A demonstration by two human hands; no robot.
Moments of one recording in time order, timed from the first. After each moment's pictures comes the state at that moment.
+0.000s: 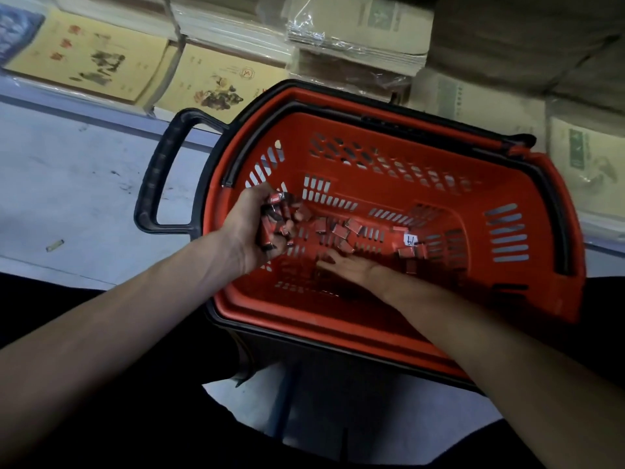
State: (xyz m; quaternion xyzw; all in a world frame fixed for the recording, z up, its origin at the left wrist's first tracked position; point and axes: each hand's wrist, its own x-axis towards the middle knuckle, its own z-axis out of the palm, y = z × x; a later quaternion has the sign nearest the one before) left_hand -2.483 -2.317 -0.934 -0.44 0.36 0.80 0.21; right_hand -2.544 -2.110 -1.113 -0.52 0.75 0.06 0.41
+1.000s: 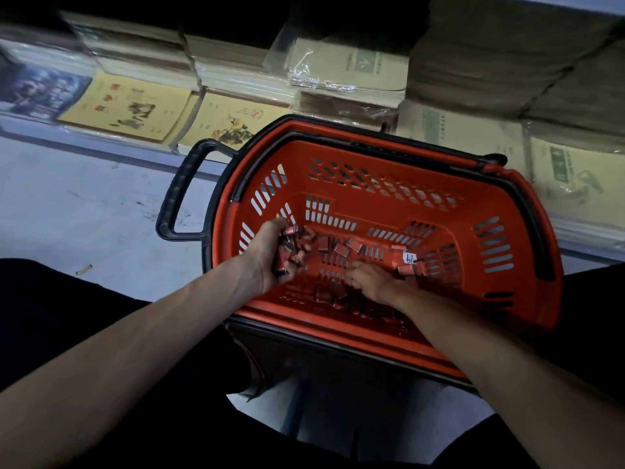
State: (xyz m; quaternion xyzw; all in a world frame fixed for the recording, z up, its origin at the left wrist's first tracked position) left_hand -2.466 -2.296 -0.934 -0.47 0.38 0.77 0.22; right_hand -2.541 -2.067 -1.118 -0.37 0.86 0.01 0.36
